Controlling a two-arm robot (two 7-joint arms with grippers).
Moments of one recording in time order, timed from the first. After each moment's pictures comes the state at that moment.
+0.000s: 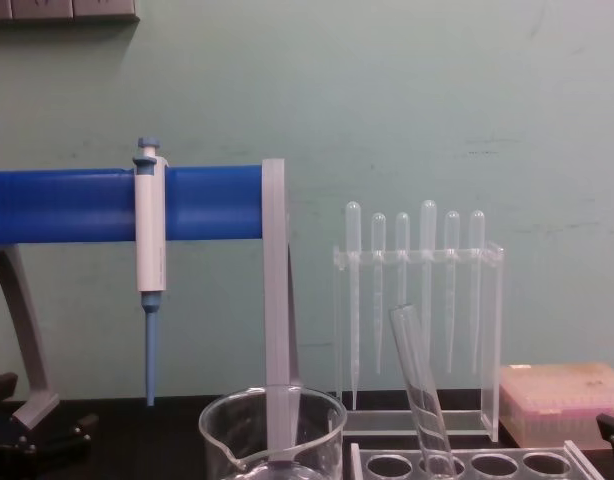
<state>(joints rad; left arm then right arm) -0.20 0.60 0.45 -1.41 -0.25 -0.12 0.03 0.20 0.60 -0.45 -1.41 0.25 -0.12 -0.03</state>
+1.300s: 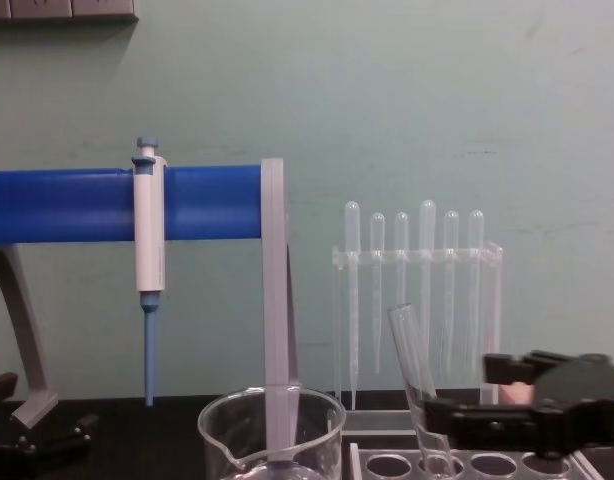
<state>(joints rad) -0.20 0.60 0.45 -1.41 -0.25 -0.12 0.03 0.20 0.62 -0.46 -1.67 0.50 0.09 0.41</state>
